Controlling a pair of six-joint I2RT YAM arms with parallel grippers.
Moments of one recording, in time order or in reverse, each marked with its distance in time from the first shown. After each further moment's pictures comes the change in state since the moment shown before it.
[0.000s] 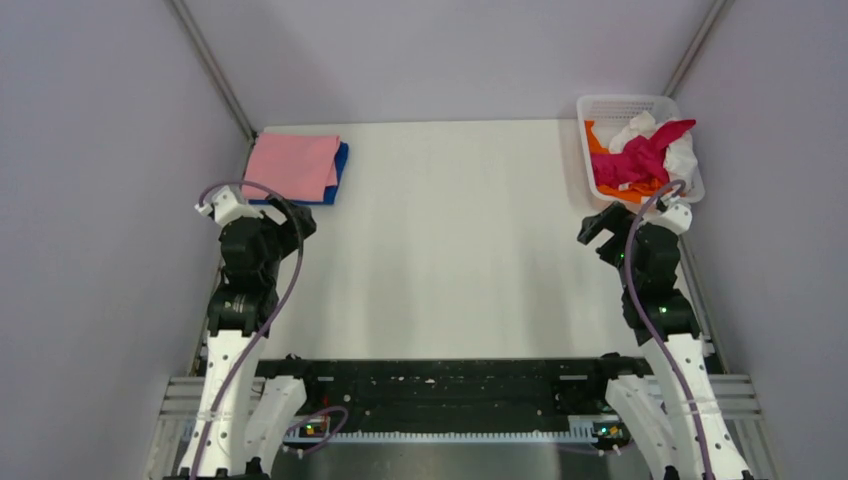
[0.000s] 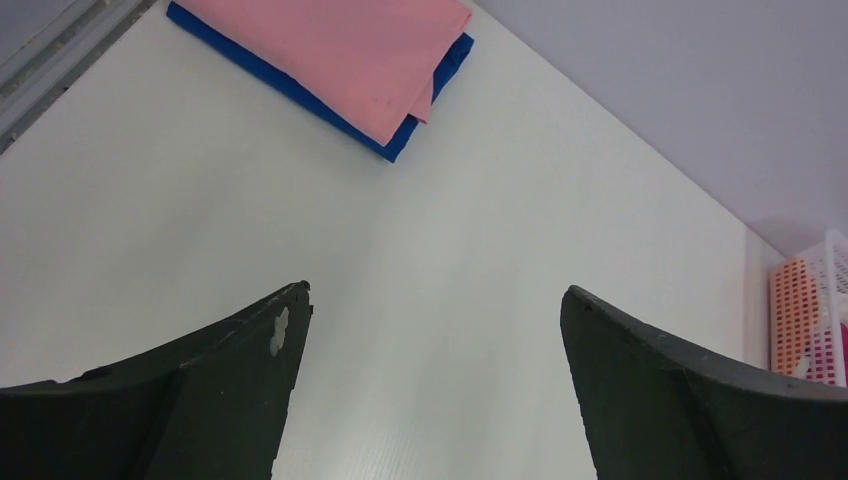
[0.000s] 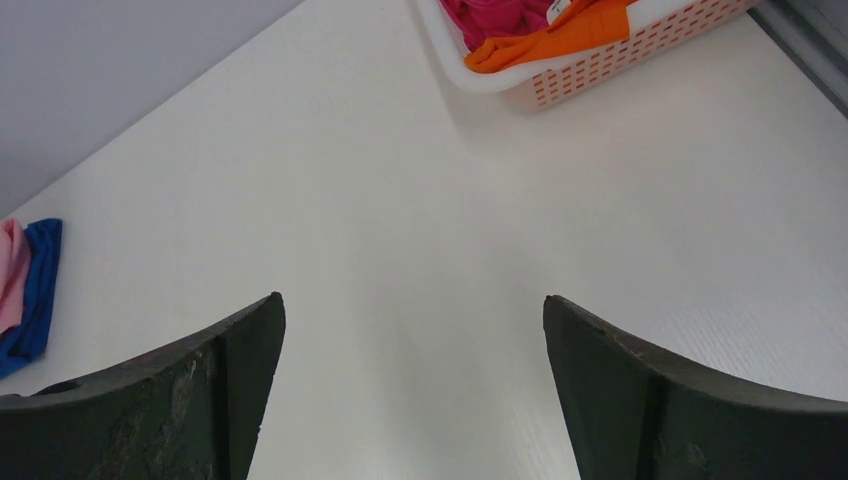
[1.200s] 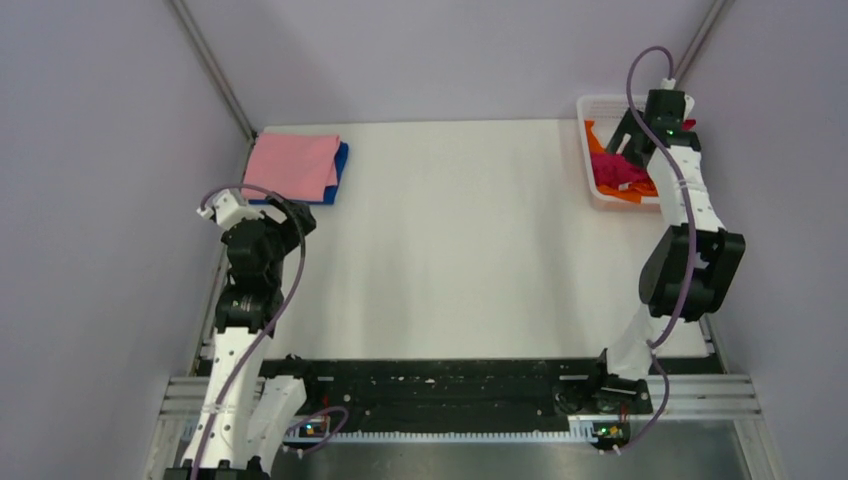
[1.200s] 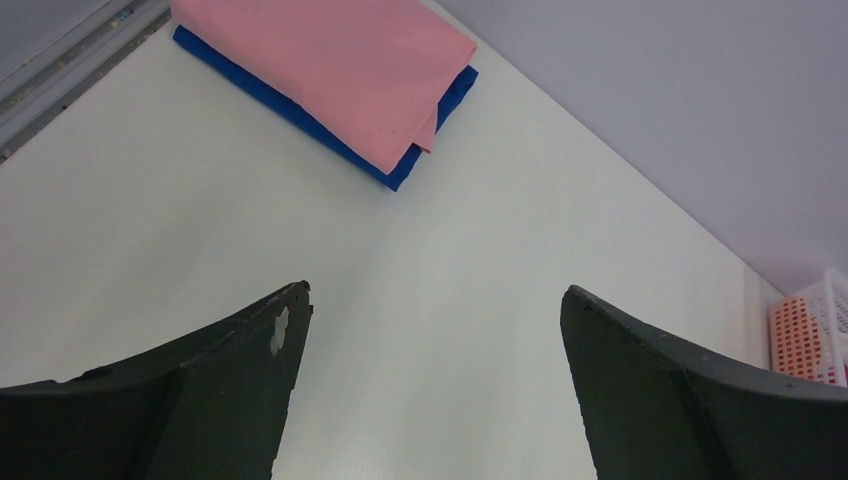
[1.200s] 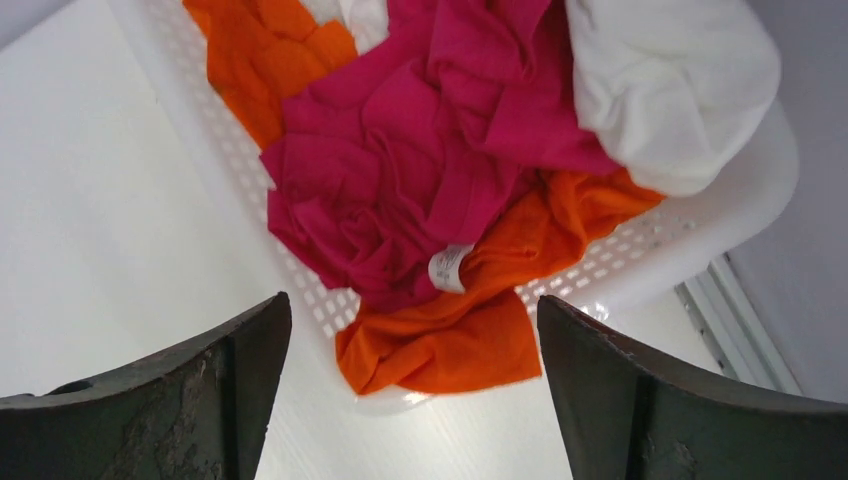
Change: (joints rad) left arm 0.000 -0.022 -0.085 0.140 -0.042 -0.017; right arm -0.218 1.130 0.946 -0.231 0.020 -0.213
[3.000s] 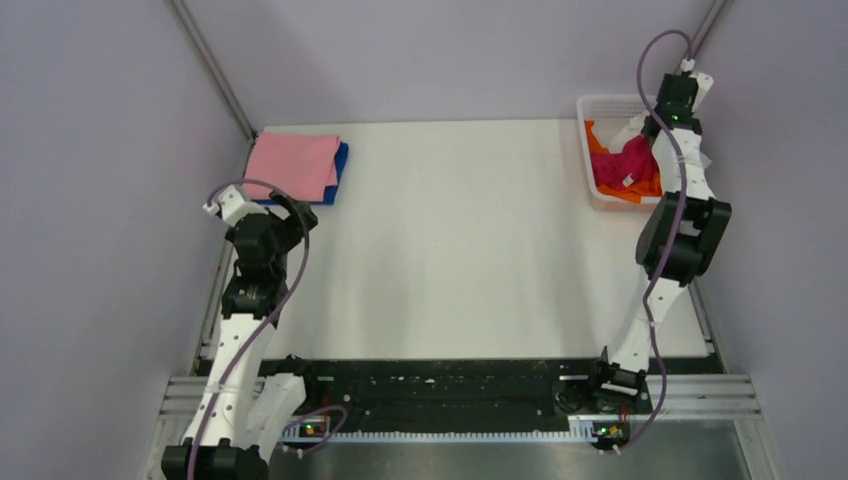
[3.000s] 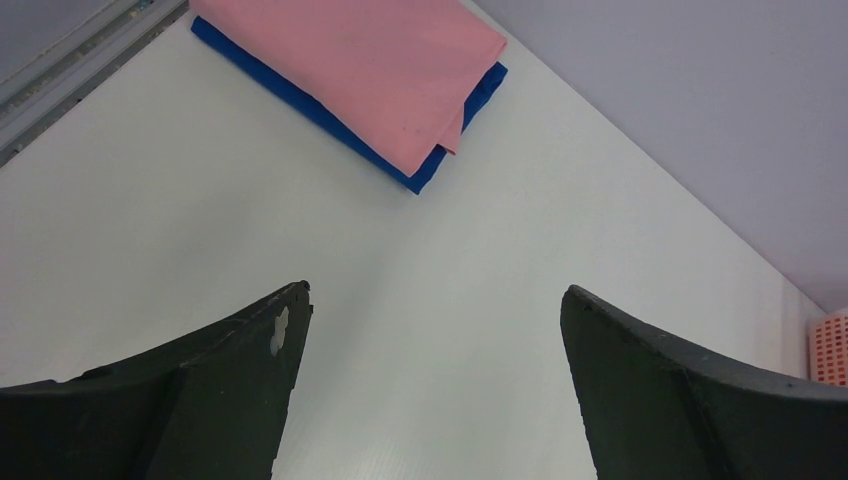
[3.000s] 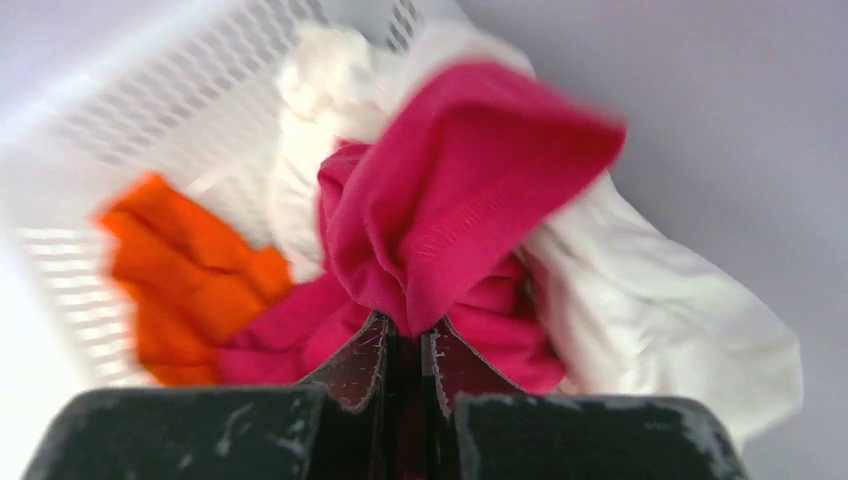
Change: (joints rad) left arm 0.000 0.103 -0.024 0.076 -0.034 0.003; right arm -0.093 0.413 0.364 0.170 0.142 -0.089
